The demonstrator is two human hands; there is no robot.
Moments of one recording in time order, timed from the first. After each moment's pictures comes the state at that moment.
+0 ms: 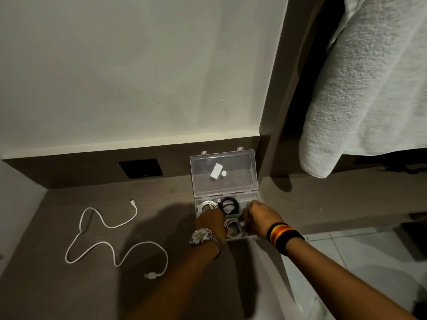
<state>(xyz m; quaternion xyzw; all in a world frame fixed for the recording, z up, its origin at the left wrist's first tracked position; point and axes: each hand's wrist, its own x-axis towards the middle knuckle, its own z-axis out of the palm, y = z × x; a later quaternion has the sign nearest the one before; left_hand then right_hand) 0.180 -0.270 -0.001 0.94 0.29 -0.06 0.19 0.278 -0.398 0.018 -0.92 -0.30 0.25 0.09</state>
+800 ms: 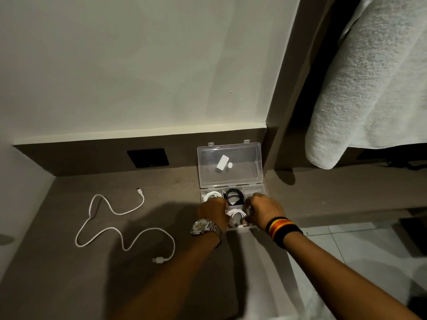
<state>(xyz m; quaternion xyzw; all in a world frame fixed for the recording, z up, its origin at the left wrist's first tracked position) 0.165 -0.258 0.001 0.94 0.25 0.00 0.23 0.260 -0.392 0.014 -0.93 -0.33 0.17 0.05</state>
